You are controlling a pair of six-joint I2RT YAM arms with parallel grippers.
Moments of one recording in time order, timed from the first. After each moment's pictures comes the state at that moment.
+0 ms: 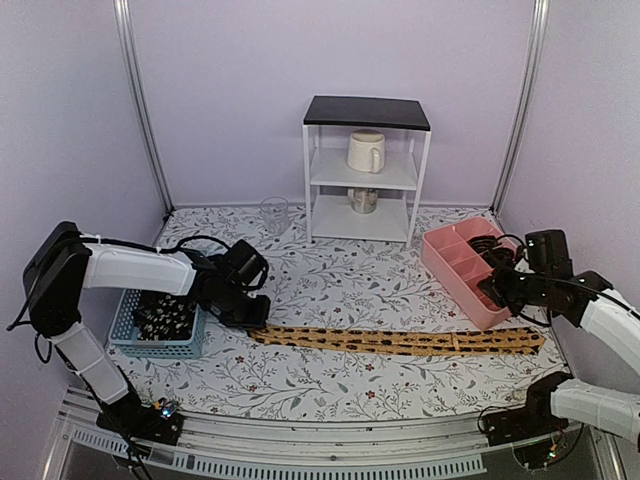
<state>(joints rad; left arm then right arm) -0.75 1.65 0.93 -0.44 0.01 -0.60 0.23 0.82 0.62 -0.52 -0.11 1.01</state>
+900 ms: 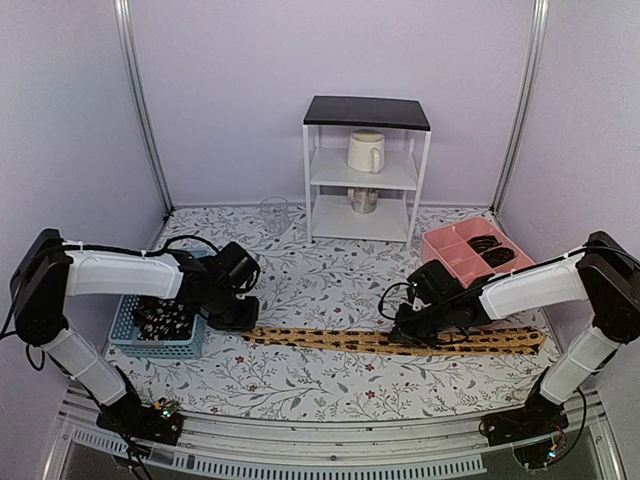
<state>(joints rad) -0.76 1.56 0.88 -0.51 -0.07 -0.68 0.78 1.59 0.72 -0.11 -0.16 1.03</state>
